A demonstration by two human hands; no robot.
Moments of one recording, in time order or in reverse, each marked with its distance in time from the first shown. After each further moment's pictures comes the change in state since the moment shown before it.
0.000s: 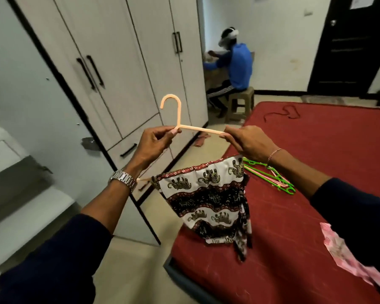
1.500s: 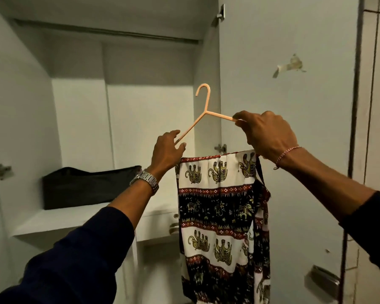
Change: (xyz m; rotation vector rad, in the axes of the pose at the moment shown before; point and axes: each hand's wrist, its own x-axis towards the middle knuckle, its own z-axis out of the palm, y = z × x) left_hand -0.068 0.027 -0.673 0.989 0.931 -0.118; right_hand 0.500 -0.536 -0.026 0.183 0.456 -0.408
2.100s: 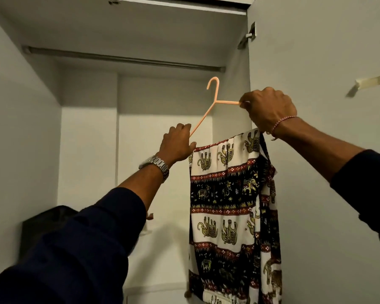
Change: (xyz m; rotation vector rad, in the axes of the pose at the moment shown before) left_hand 0.220 -0.065 0.025 0.535 -0.008 0.182; right_hand 0.239 0.018 0.126 -0.071 0.197 -0.015
